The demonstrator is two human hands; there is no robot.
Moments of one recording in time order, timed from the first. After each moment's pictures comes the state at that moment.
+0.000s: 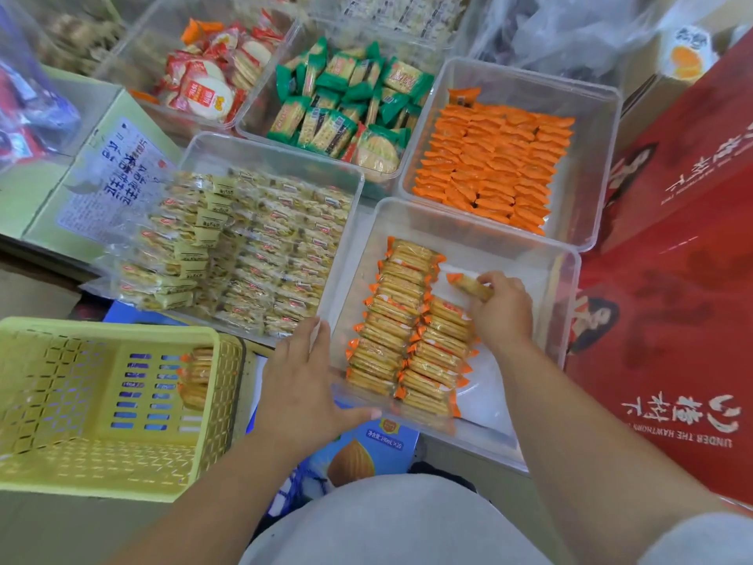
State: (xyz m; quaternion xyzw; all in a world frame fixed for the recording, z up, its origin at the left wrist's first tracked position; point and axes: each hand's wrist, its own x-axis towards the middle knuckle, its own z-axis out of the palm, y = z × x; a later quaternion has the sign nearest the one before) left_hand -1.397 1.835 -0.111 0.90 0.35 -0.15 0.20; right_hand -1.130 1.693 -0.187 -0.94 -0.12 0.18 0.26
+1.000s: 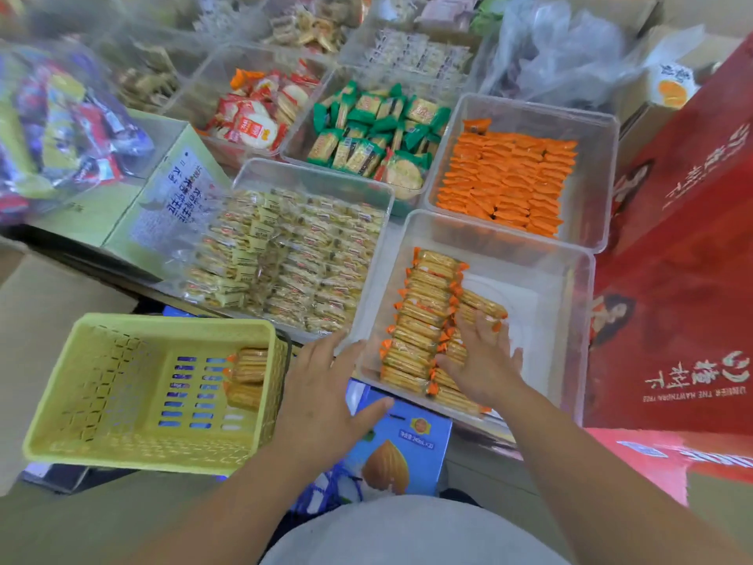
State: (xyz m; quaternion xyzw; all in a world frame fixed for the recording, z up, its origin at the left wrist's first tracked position) left_hand -1.448 1.835 -0.094 0.93 0.28 -0.02 0.24; right_hand -1.228 1.684 -0.170 -0.90 -0.27 0.34 0.05
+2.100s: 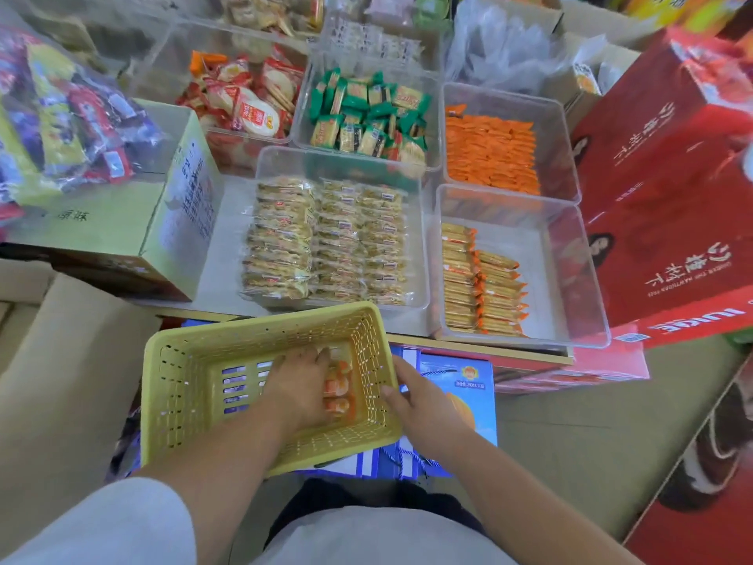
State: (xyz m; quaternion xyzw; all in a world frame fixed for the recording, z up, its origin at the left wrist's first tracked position) left_hand -1.550 2.024 -0.199 0.95 0.09 -0.29 0.08; right_hand -1.499 1.819 -0.085 -0.86 -0.13 0.38 0.31
